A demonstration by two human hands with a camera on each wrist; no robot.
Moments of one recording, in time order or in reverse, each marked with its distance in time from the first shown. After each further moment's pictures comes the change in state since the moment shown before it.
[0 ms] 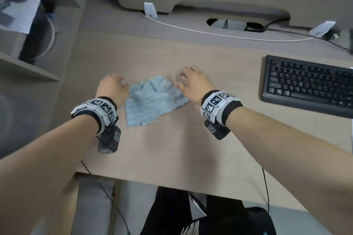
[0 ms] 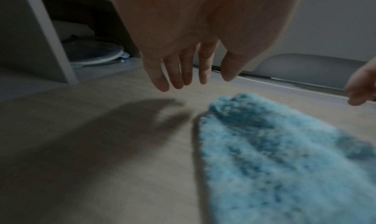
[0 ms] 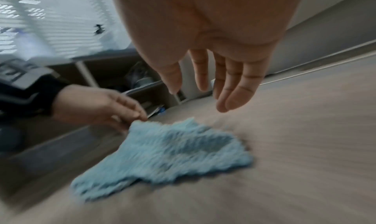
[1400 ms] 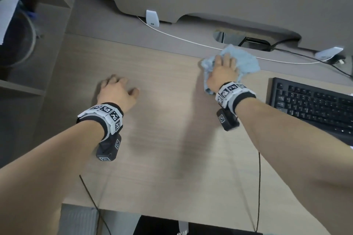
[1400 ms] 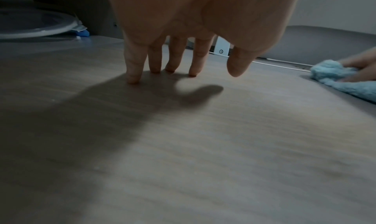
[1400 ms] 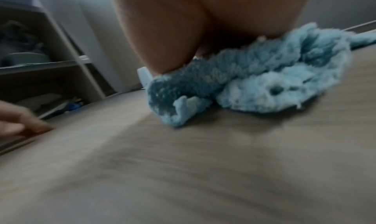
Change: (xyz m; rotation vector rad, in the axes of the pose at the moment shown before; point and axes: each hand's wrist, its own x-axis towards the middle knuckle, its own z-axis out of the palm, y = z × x) left_hand 0.075 0.003 0.026 0.138 -0.100 0.014; right_hand 0.110 0.069 -0.027 -0.364 0.034 0.437
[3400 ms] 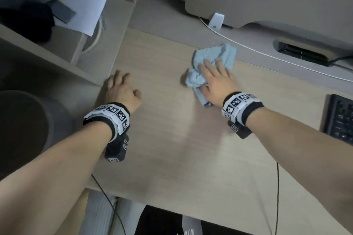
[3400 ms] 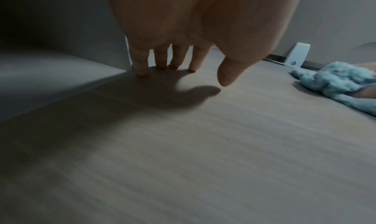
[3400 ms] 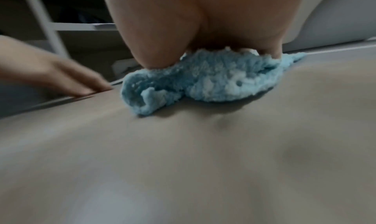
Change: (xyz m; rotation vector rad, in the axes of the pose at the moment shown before) left_hand 0.009 -0.146 -0.043 -0.016 0.035 -0.073; right_hand -0.043 -0.163 0.034 -0.096 0.011 -0.542
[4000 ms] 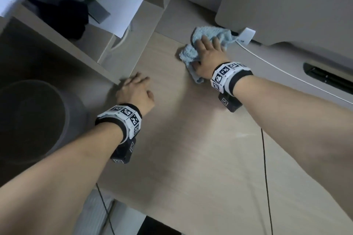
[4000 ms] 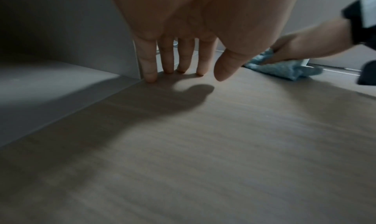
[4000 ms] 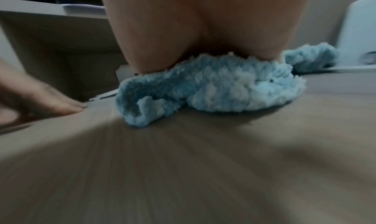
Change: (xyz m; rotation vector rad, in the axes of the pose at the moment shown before) left_hand 0.005 -0.004 -0.008 -0.002 0.100 -0.021; right_hand 0.131 -0.061 -0.039 -0.054 -0.013 -0.076
